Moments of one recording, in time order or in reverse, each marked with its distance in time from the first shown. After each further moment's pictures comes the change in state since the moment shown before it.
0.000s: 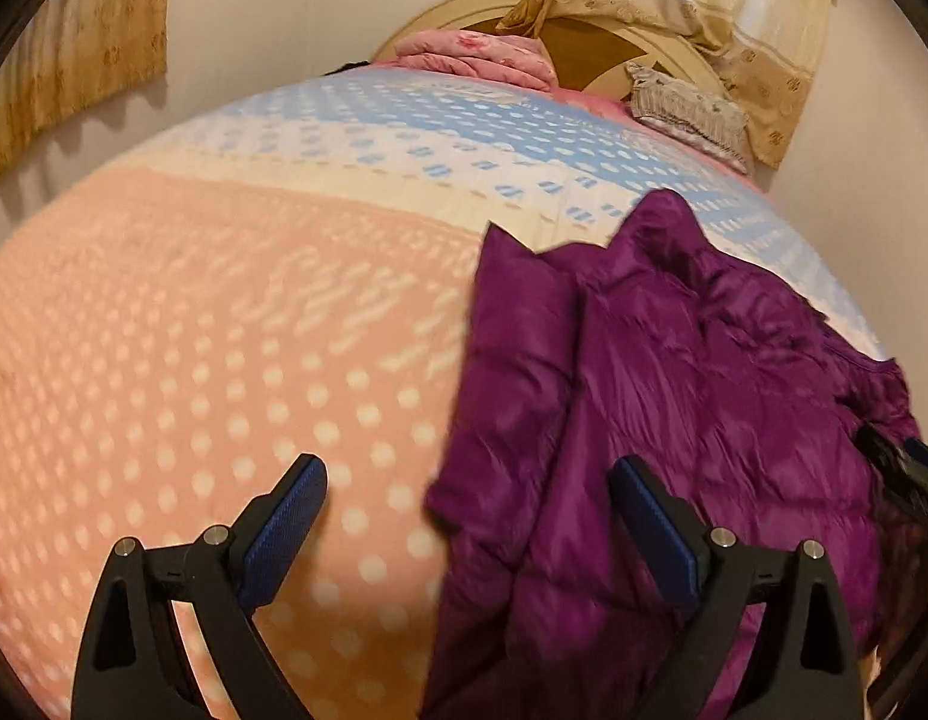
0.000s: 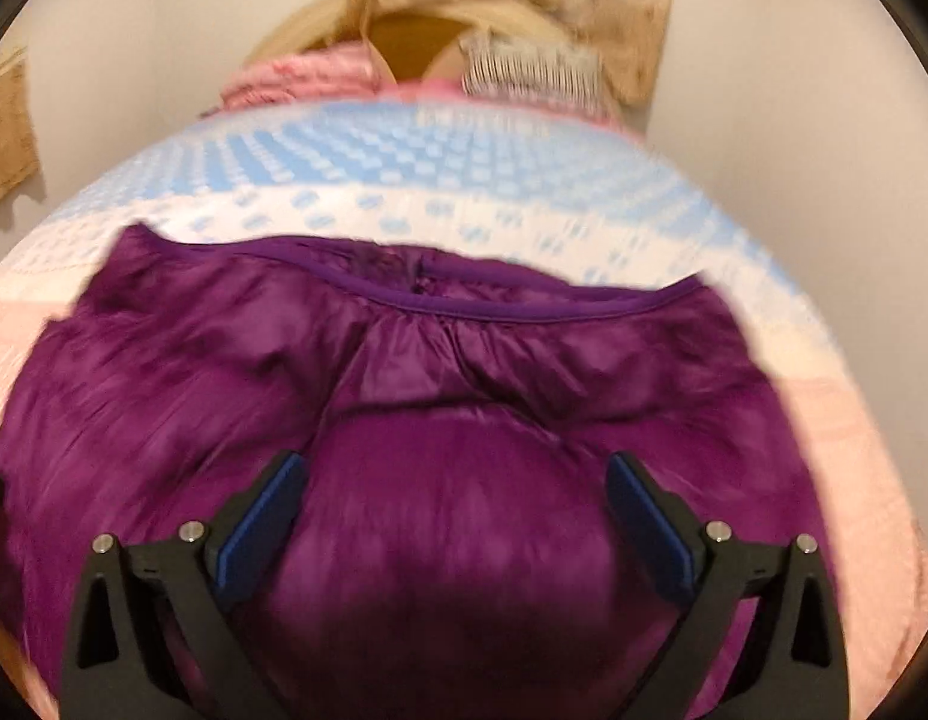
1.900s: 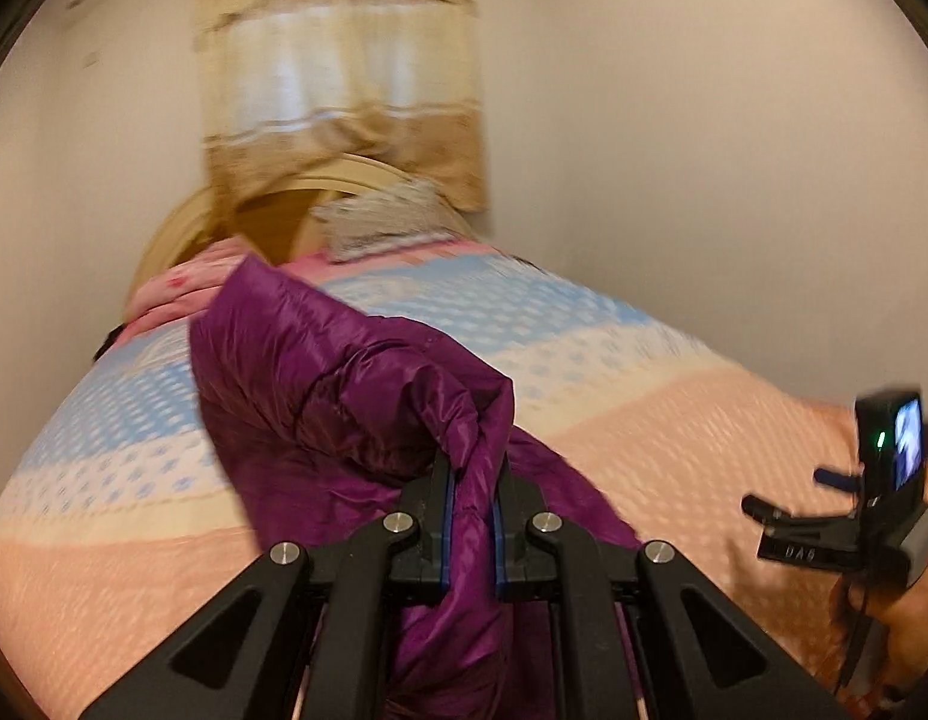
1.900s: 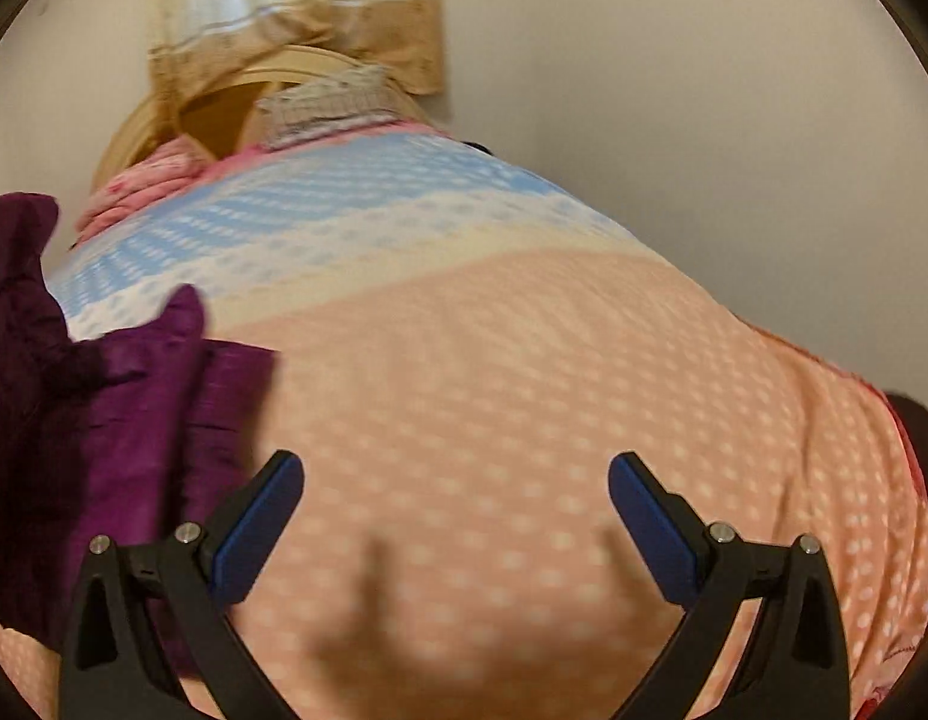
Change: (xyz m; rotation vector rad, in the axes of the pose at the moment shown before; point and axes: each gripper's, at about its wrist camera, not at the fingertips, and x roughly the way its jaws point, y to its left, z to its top) left arm -0.131 -0.279 -0.006 0.636 -0.306 -0.364; right arm -0.072 -0.234 -0.102 0.428 0.014 -0.214
